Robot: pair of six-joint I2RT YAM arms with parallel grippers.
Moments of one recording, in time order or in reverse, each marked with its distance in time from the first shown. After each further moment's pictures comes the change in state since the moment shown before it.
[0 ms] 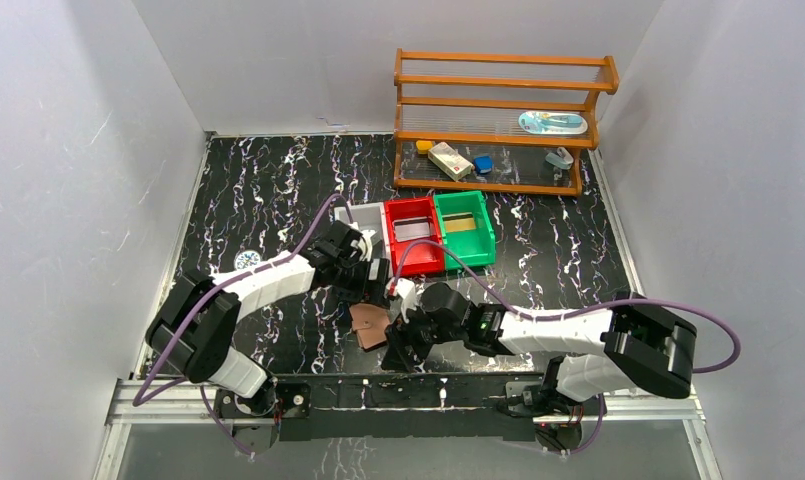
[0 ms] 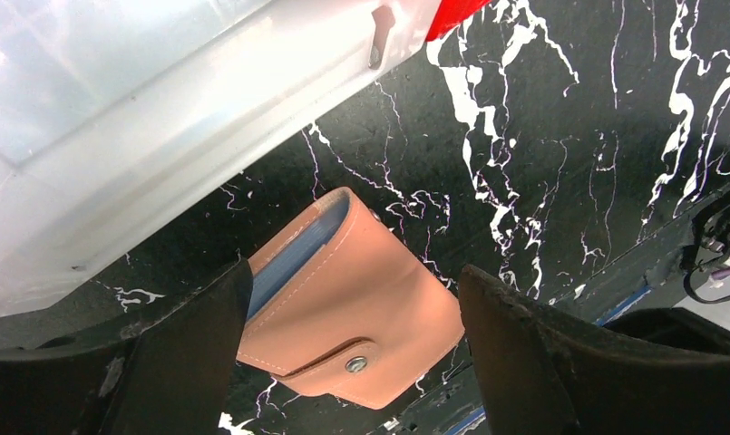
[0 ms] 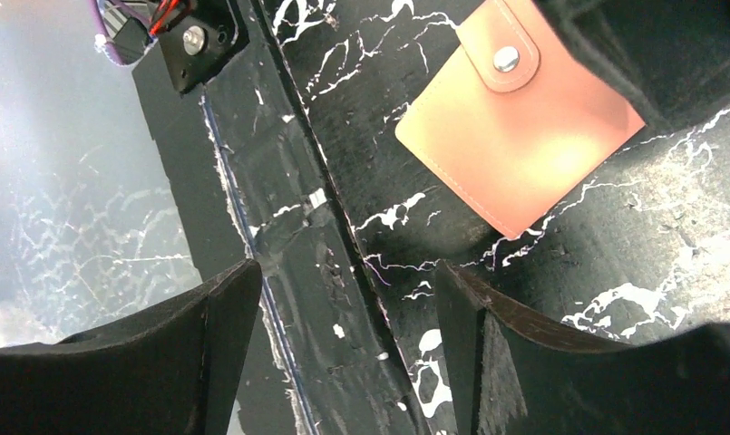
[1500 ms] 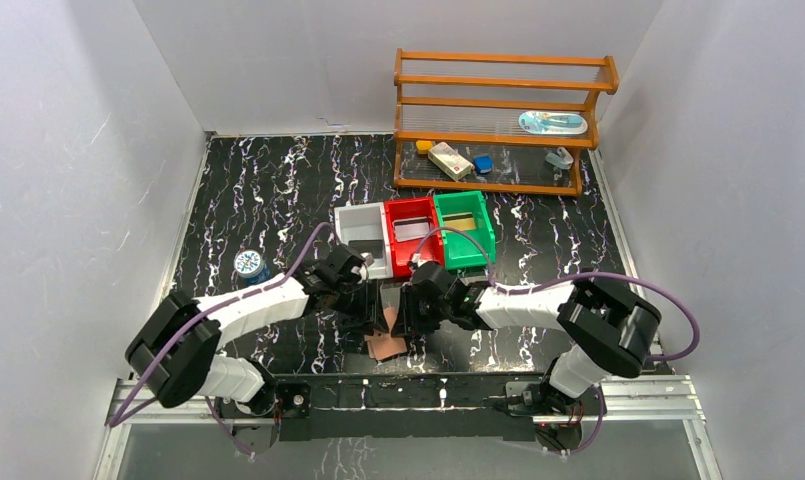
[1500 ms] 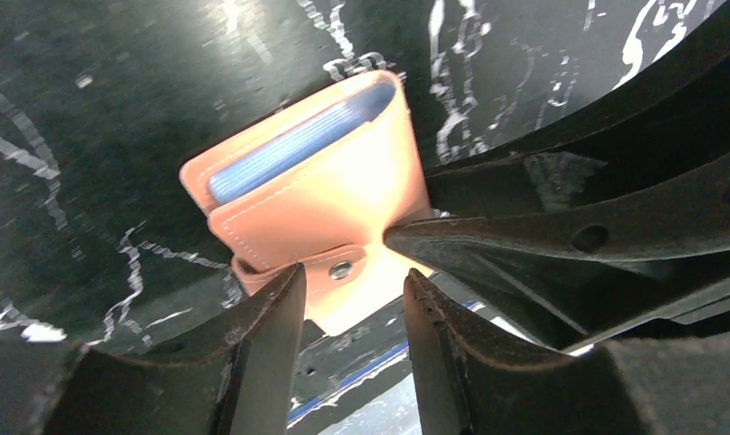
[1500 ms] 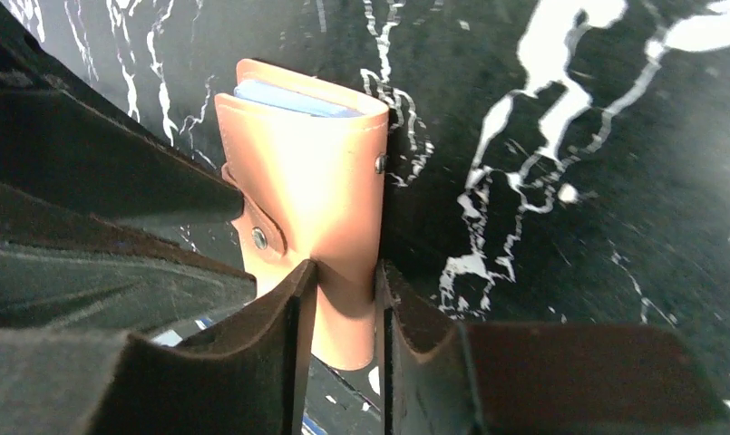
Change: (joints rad) left arm -0.118 -0.171 -0.166 -0.003 0.032 -0.374; right arm -0.162 0.218 0.108 -0.131 0.104 0.457
